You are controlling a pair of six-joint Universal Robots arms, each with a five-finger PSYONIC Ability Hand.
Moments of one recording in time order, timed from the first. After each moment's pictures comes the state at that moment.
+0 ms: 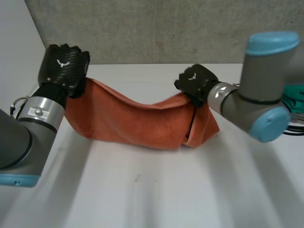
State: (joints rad) left arm 4.39 -1.71 -1.78 3.75 -1.47 3.55; right arm 2.05 -0.86 0.86 0.23 1.31 2.42; left_hand 1.15 1.20 1.20 1.20 0.97; right_hand 0.99 1.17 1.18 1.19 1.00
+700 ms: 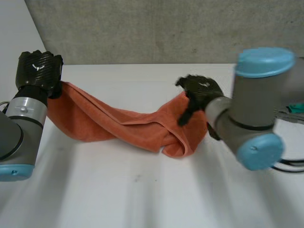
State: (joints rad) left arm 4.49 -1.76 -1.79 3.76 -1.56 3.54; right arm 2.13 -1.02 1.15 0.15 1.58 3.18; left_hand 1.15 1.20 1.20 1.20 0.97; right_hand 0.20 0.22 0.22 0.23 0.07
